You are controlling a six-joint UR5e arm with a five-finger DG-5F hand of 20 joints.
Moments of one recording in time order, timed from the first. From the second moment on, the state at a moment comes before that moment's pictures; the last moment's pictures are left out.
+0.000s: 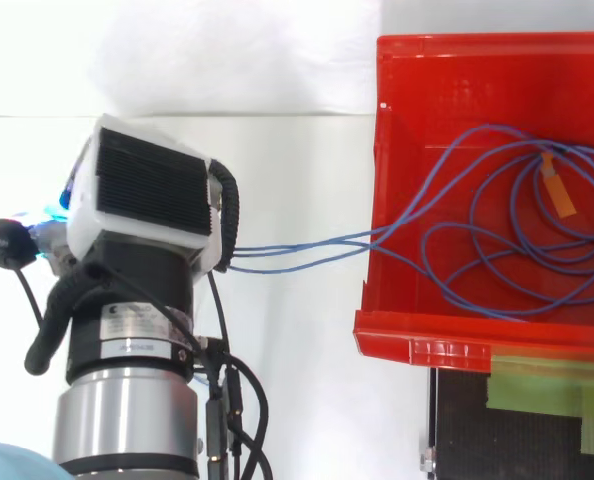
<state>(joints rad) -0.08 -2.29 -0.92 -3.26 -1.78 -0.84</state>
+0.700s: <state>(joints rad) -0.07 -2.29 -0.99 -3.16 -1.76 -0.32</state>
